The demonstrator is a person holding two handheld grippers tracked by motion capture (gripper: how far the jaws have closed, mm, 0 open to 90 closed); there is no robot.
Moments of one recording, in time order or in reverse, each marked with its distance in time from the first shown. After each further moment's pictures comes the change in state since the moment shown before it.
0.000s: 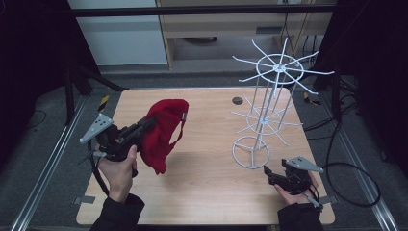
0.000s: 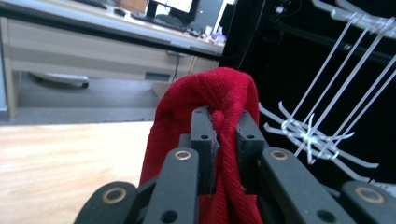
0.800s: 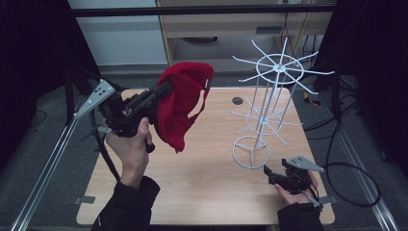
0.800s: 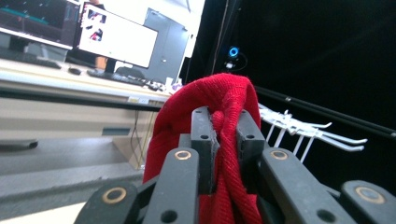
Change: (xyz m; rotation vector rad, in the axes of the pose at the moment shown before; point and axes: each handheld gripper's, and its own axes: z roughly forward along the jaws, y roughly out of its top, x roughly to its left) left arm -0.067 0.072 0.024 -0.188 -0.155 0.032; right arm -0.001 0.001 0.001 -0.001 0.009 0.009
